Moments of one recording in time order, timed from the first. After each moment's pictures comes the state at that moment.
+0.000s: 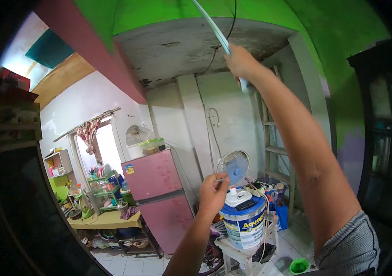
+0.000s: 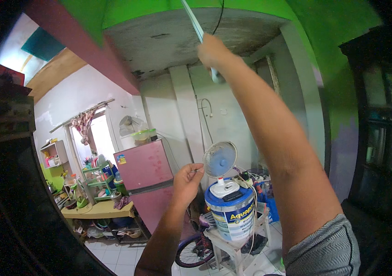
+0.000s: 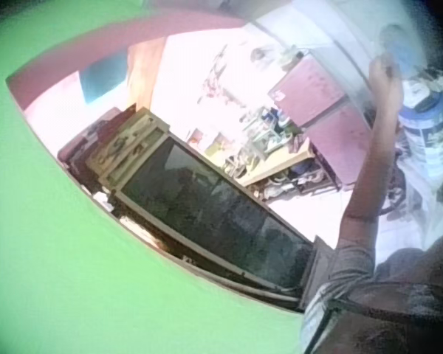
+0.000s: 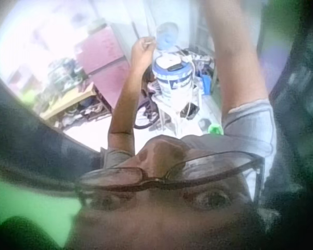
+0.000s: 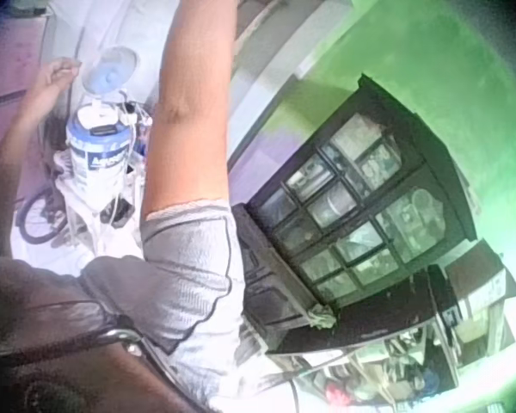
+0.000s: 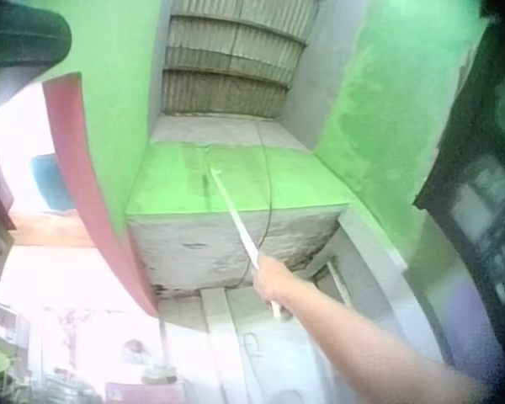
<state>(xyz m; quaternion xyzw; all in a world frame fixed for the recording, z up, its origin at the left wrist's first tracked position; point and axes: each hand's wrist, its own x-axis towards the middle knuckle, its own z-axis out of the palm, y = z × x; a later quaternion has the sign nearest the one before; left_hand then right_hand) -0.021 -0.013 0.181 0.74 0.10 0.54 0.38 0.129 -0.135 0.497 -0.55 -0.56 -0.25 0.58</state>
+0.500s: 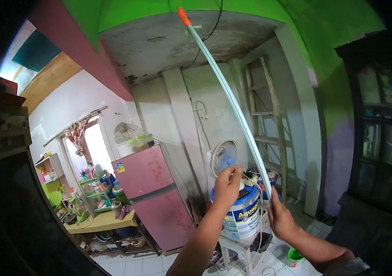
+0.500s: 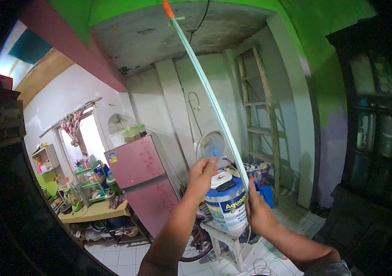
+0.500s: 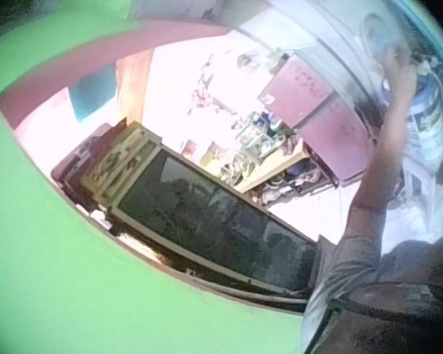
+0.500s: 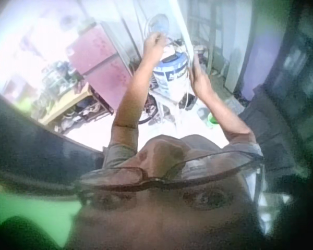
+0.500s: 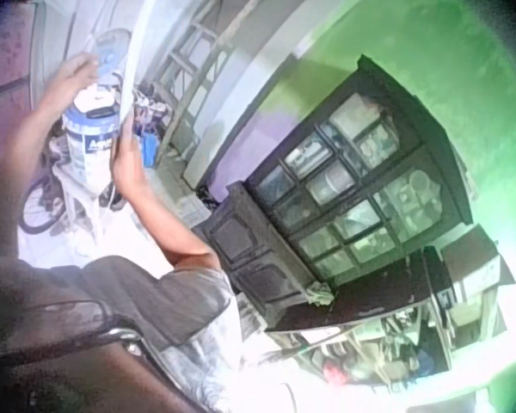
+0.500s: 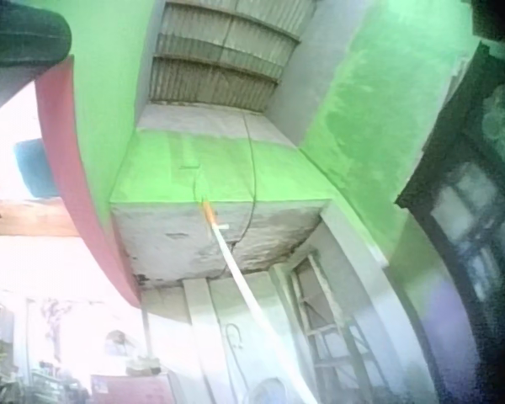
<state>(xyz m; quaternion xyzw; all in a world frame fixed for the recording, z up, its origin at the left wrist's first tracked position) 0.014 -0.037 0.160 0.77 0.07 0.46 0.43 0.105 -0.212 0.043 -0.62 -0.55 -0.25 0.51</state>
